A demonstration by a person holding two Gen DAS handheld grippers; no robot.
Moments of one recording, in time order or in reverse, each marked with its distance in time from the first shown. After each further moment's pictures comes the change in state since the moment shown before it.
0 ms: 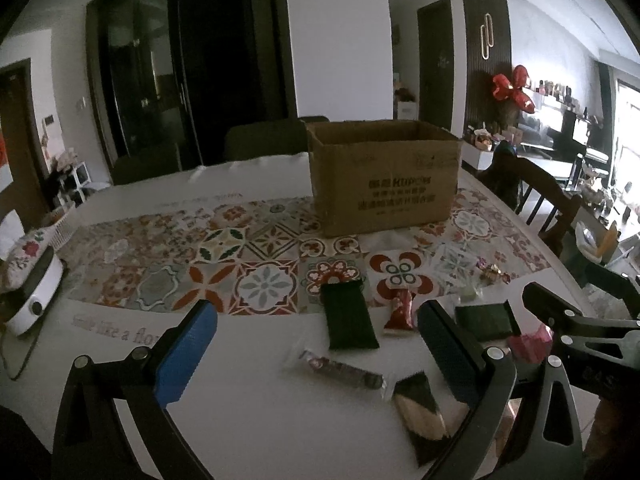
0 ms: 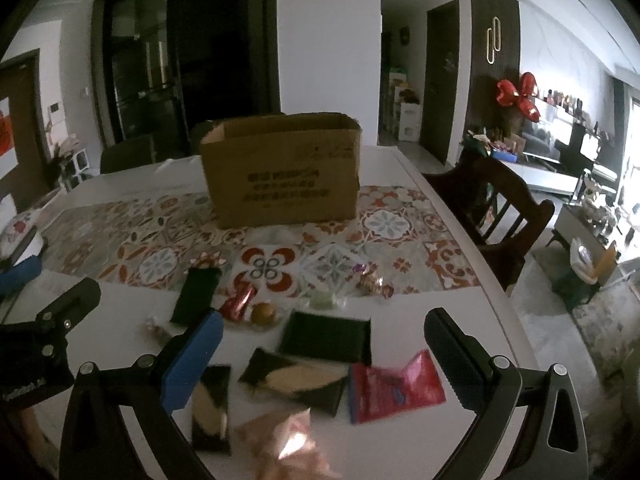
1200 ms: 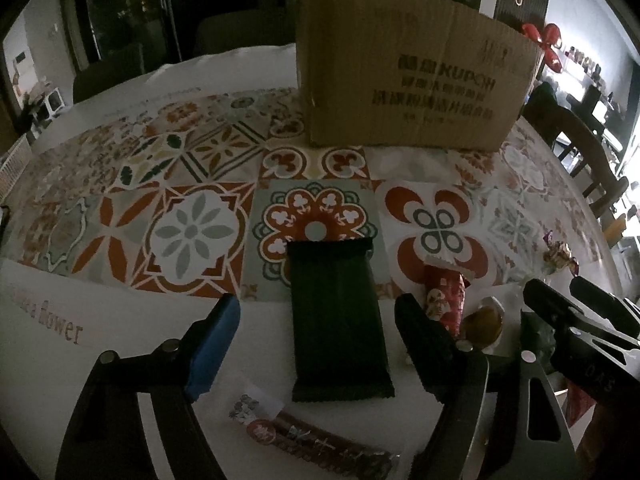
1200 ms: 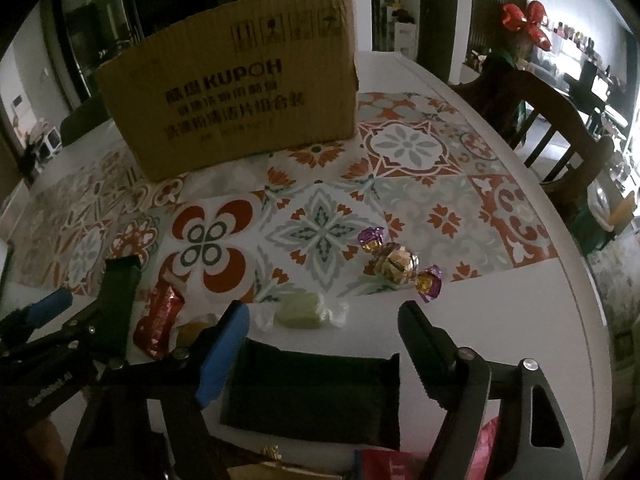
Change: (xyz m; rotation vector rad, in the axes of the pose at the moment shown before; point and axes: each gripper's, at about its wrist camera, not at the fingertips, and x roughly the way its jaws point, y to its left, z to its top) left arm 0.159 -0.012 -0.010 -0.073 0.352 -0.050; right arm 0.146 -0.011 -0.002 0.083 0.302 0.013
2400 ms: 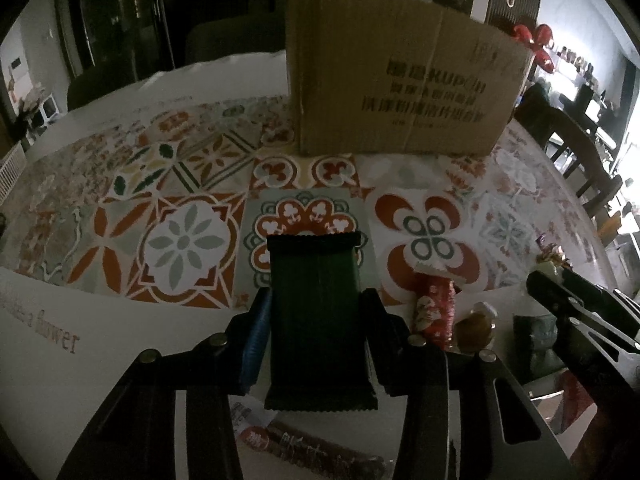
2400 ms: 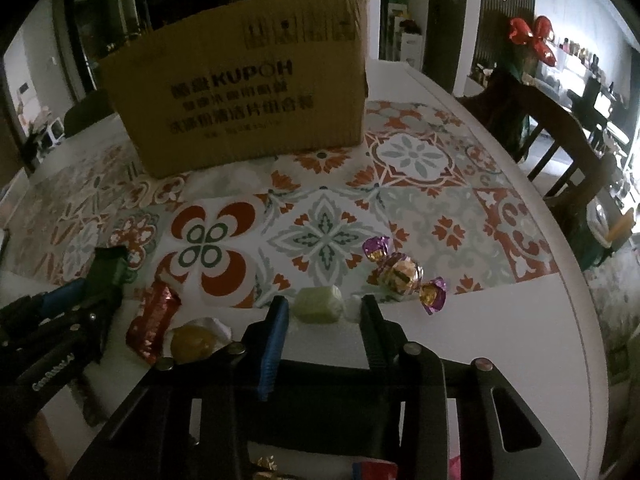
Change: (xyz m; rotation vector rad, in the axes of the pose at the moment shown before) left arm -0.006 -0.005 0.002 0.025 -0.038 -0.014; right arm -0.001 0.003 -0.002 -0.048 -0.054 -0.012
